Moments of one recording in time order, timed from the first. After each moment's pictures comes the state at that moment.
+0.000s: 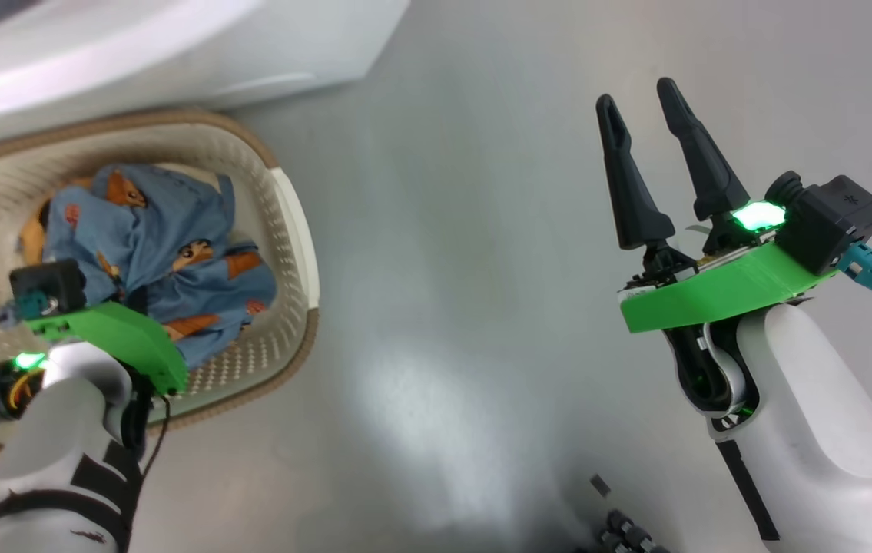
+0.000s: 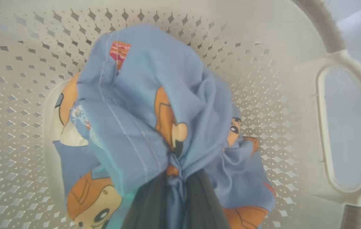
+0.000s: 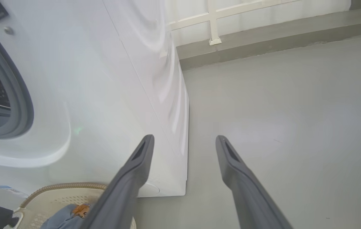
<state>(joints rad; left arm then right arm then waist) -0.89 0.19 -0.19 1.29 -0.41 -0.13 -0.16 -0.56 -0.08 0.27 0.20 0.48 0.12 -0.25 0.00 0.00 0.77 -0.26</state>
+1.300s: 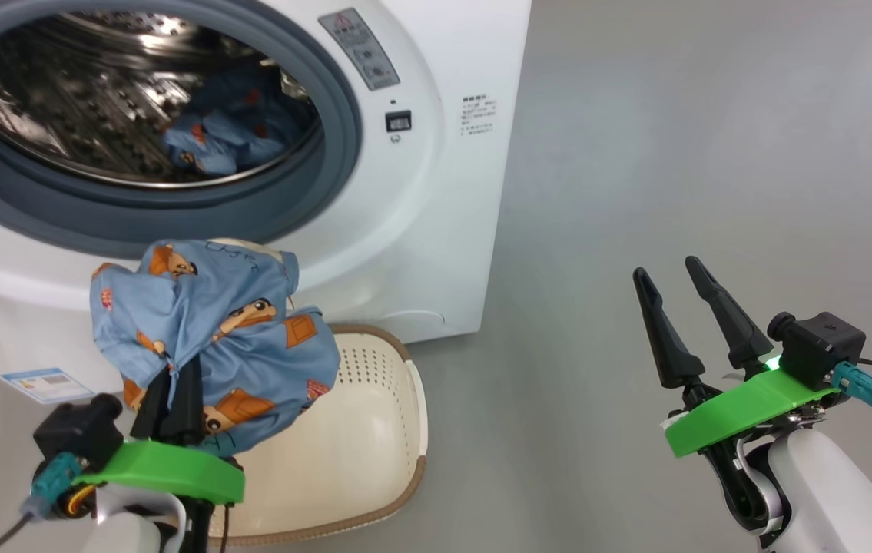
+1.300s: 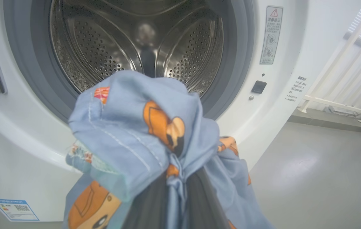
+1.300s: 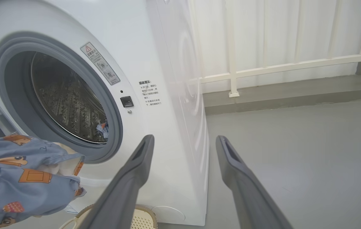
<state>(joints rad) -0.30 0.16 -0.17 0.42 -0.50 -0.05 -0.25 -0.31 -0.20 0.28 0.30 0.51 0.12 -0.25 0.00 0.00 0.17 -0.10</state>
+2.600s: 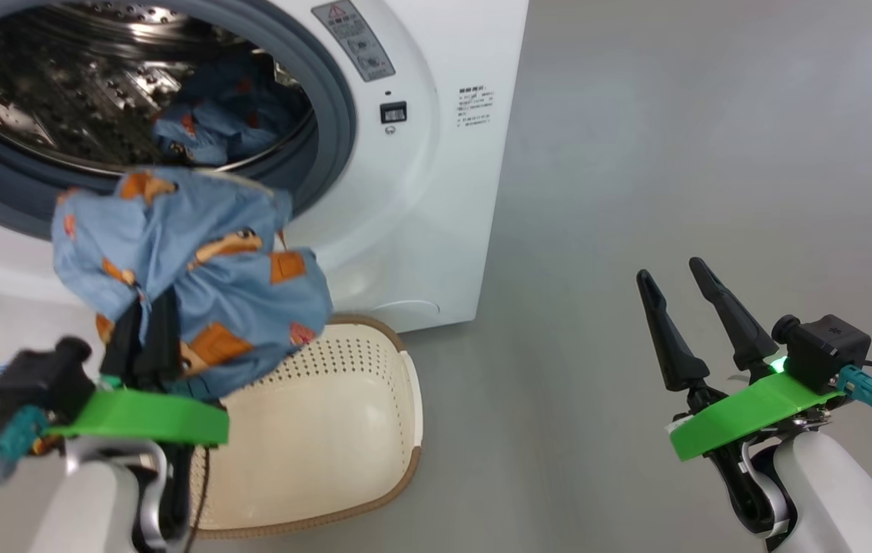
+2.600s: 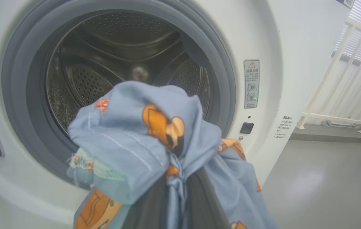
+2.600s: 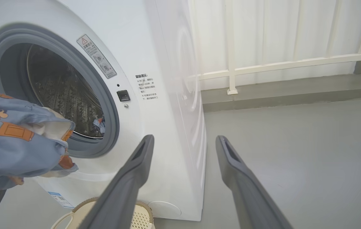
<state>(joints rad) -0.32 0.19 -0.18 0.21 -0.47 0.03 -0.21 -0.30 -0.22 0.28 0.29 0.50 0.12 -0.25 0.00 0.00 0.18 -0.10</state>
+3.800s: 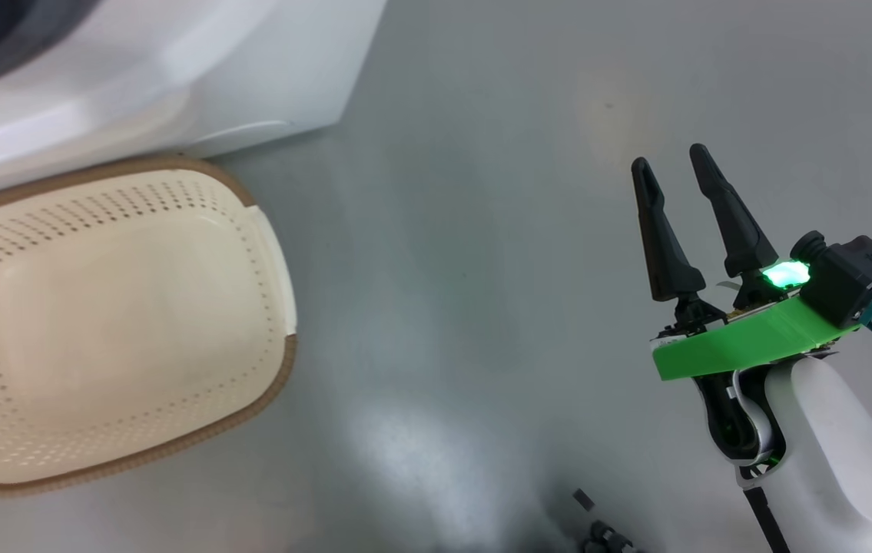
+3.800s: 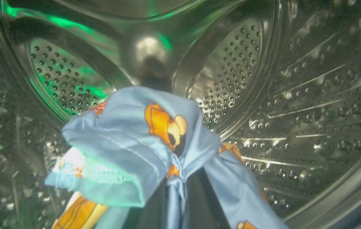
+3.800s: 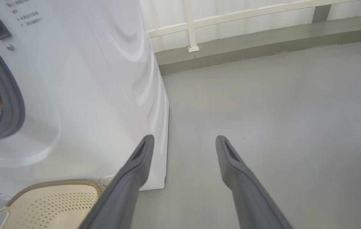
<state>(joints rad) -1.33 0.36 -0.08 0.89 -0.35 -0.05 -0.26 -0.43 -0.13 0.22 0.17 0.48 0.12 -0.25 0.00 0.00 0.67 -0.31</state>
